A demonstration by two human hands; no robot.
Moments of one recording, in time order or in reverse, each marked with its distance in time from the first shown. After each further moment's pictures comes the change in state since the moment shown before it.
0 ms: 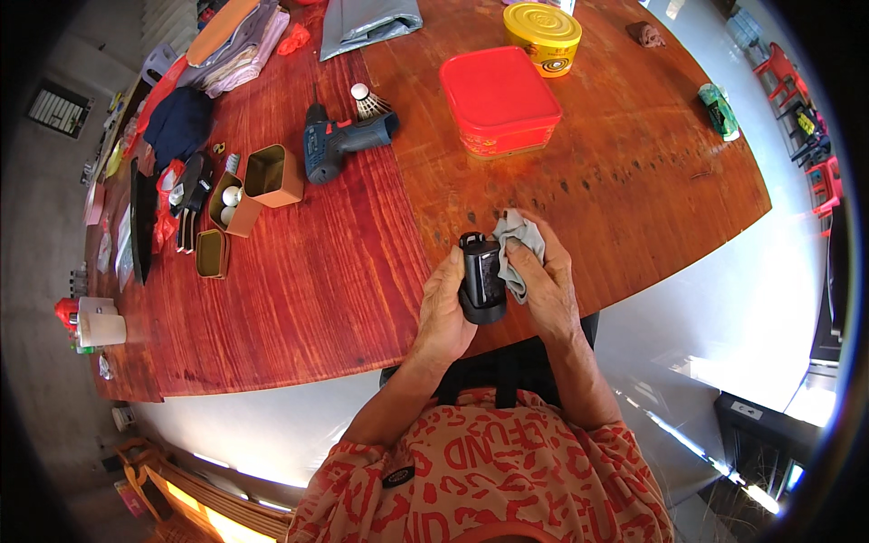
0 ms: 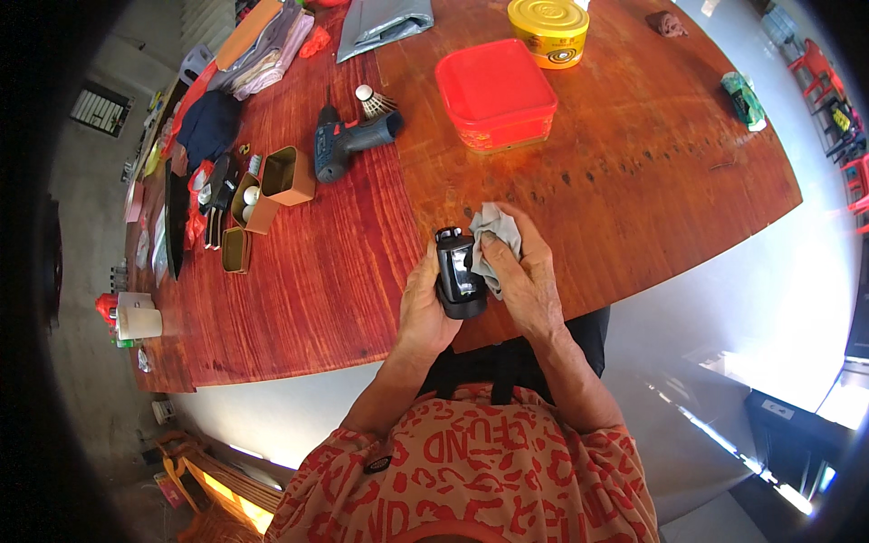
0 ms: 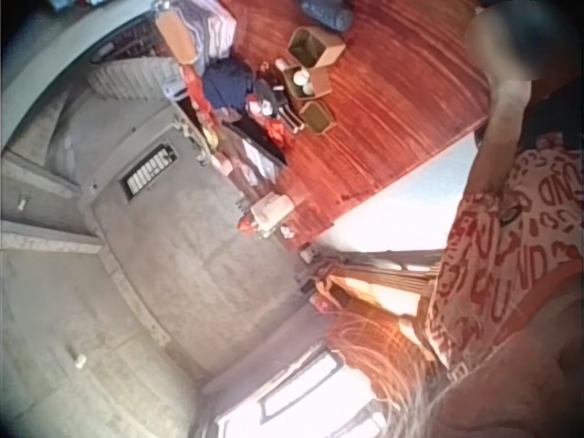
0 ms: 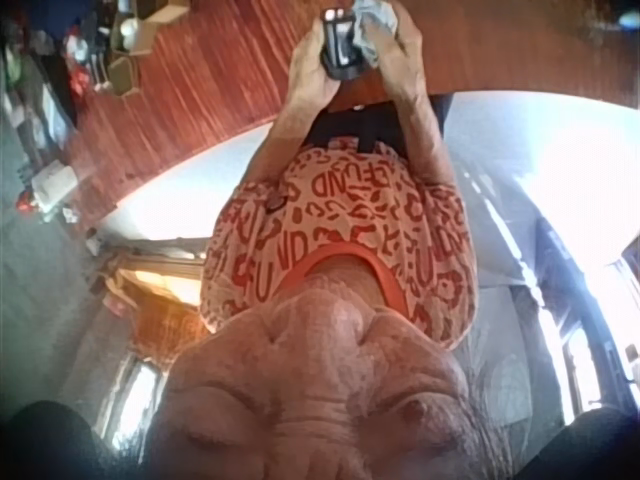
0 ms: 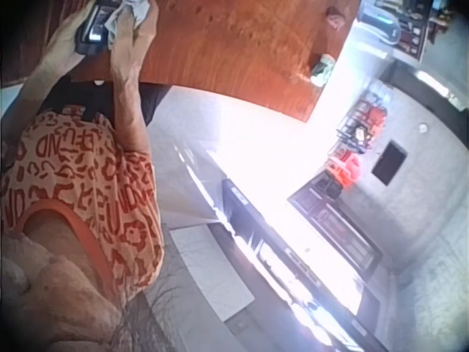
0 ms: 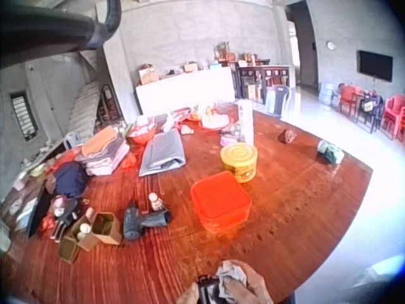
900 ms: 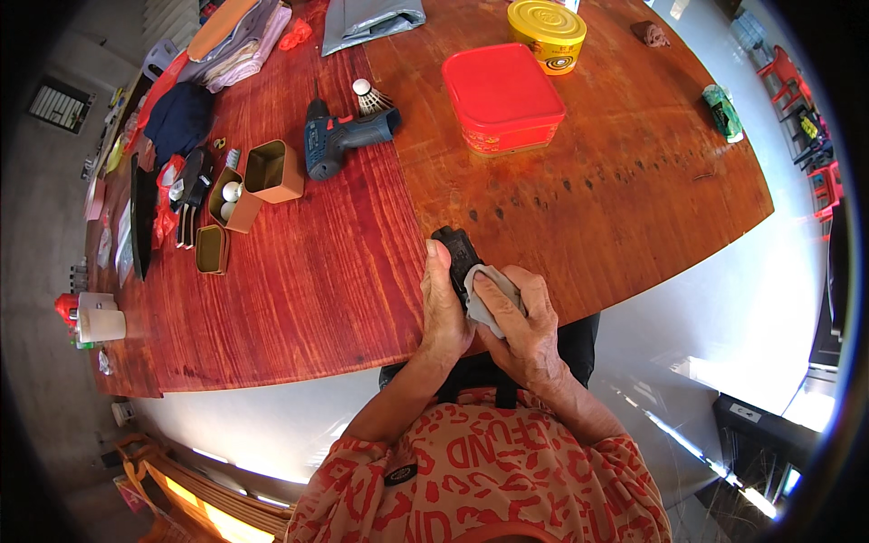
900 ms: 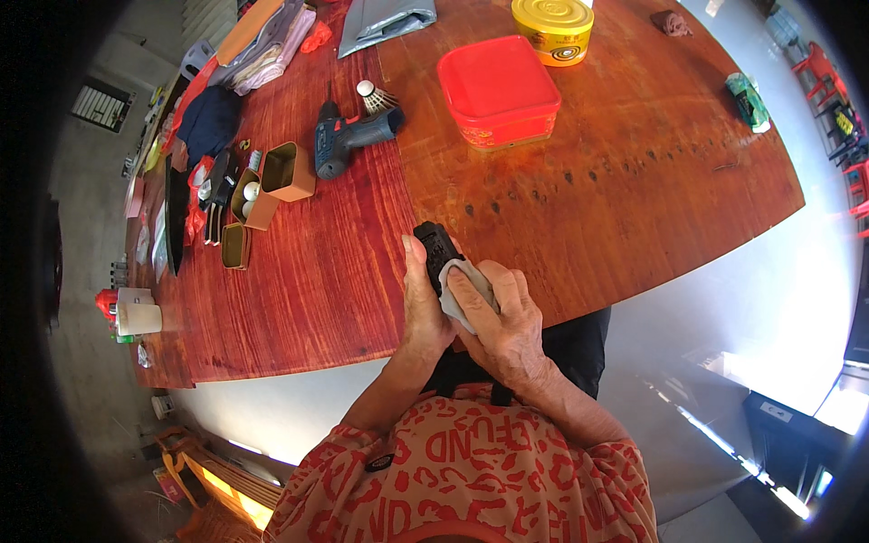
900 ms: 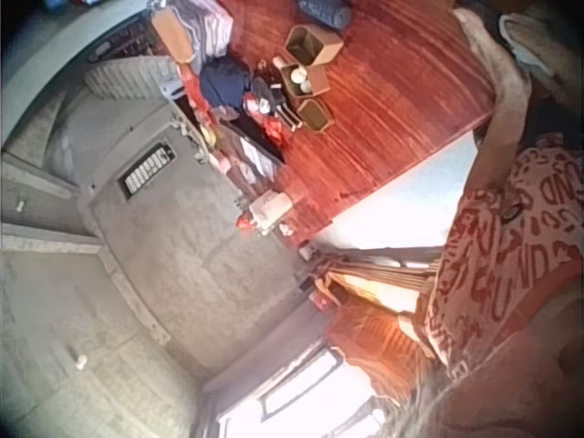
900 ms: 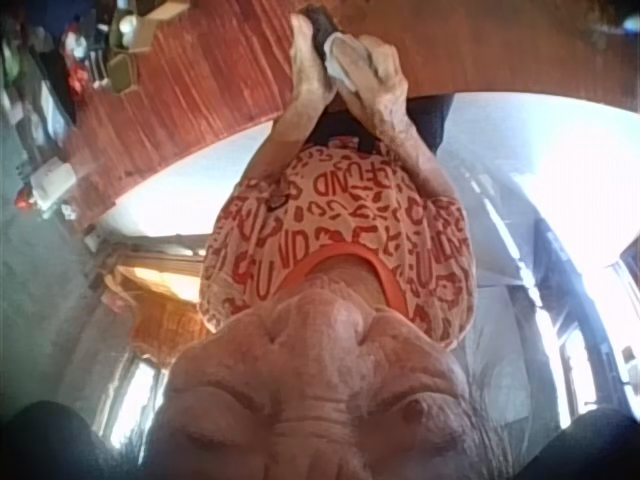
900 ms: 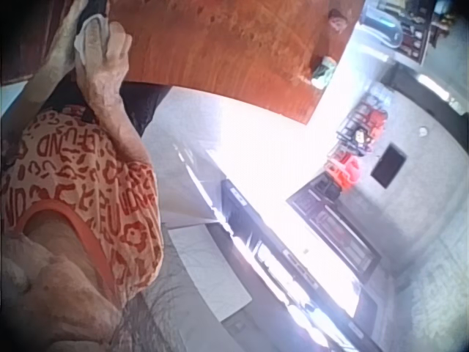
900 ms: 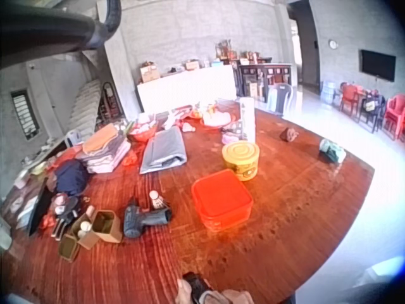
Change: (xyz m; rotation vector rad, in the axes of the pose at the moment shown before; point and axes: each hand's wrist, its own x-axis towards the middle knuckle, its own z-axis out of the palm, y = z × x) left_hand -0.001 -0.007 0.002 0.088 0.370 -0.012; right_hand -0.041 0.012 0.008 -1.020 -0.042 -0.749
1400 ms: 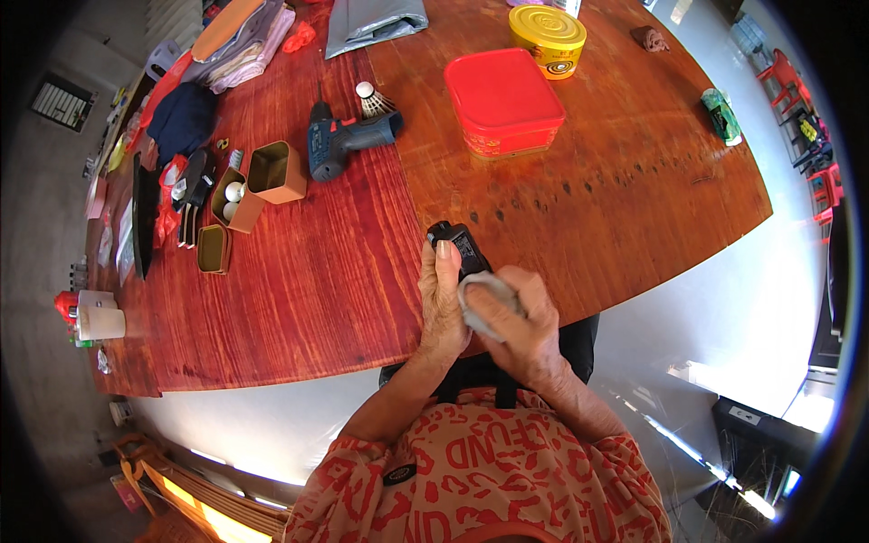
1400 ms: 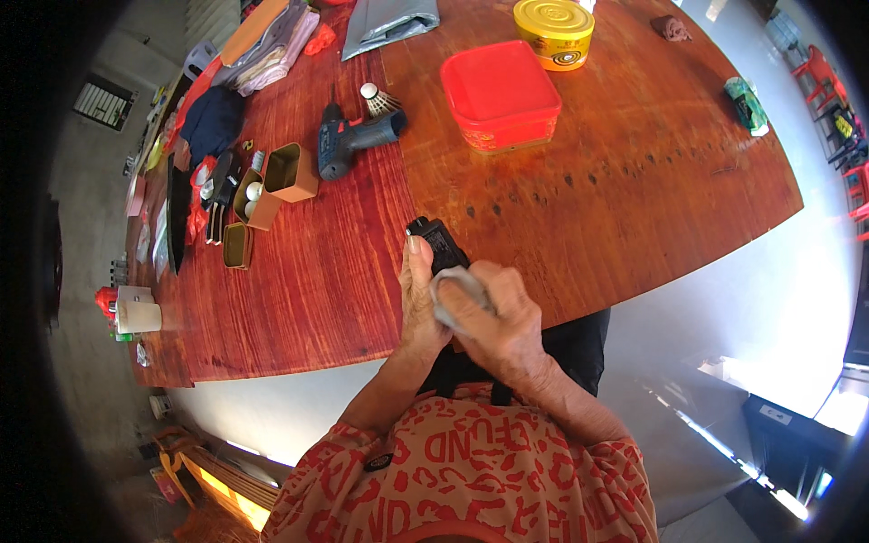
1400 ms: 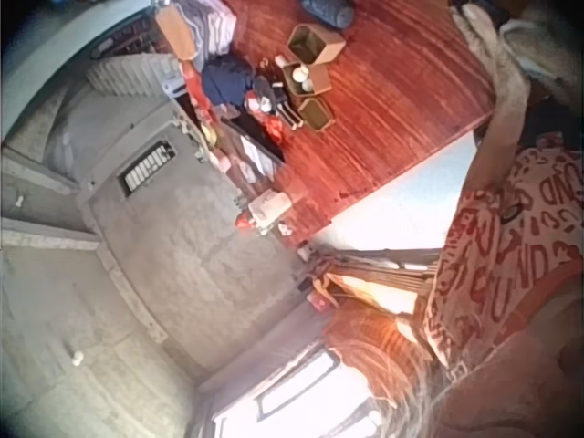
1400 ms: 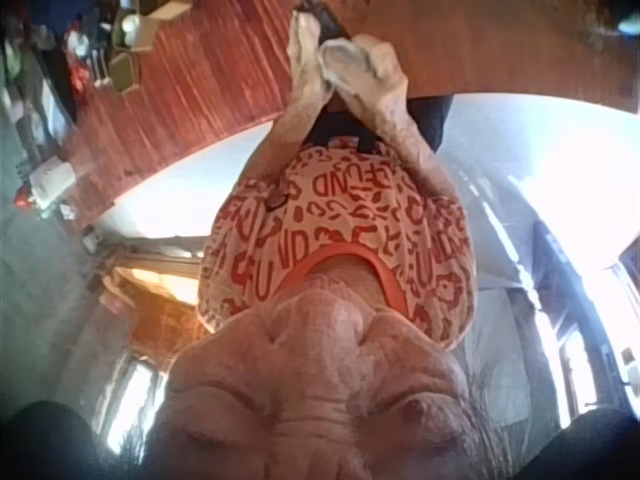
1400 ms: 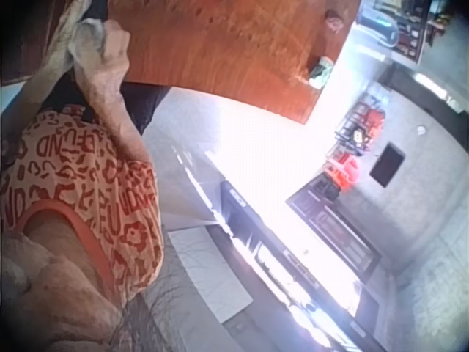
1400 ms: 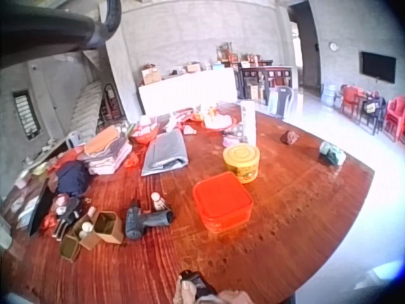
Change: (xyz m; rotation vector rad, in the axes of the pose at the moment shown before) left_hand -0.004 0.009 0.001 0.131 -0.083 0.155; right_hand 0.006 -0.002 -0.004 0.068 0.008 -0.026
